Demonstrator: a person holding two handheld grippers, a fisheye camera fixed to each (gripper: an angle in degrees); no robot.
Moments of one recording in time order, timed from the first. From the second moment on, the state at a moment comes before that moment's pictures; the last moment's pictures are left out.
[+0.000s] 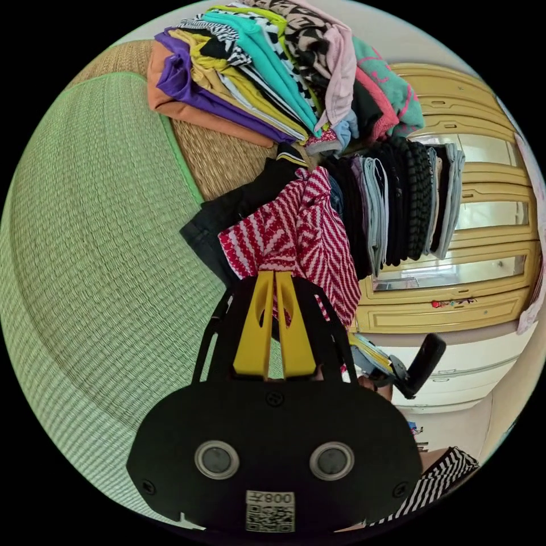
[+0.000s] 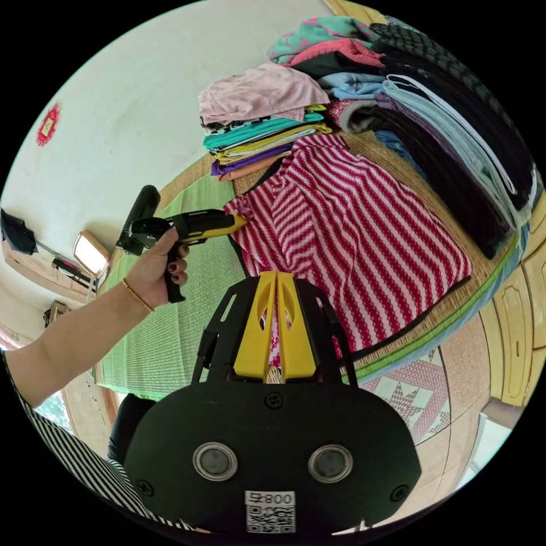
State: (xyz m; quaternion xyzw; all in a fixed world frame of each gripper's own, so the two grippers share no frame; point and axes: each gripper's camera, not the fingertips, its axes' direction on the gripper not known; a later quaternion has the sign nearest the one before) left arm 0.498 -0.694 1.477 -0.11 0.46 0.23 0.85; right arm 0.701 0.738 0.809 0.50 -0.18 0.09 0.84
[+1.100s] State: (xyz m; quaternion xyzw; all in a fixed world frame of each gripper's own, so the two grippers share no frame) left arm 0.516 -0.676 1.430 -0.07 0.50 0.24 0.83; right arm 0.715 0.749 0.878 0.52 -0.25 0.12 0.81
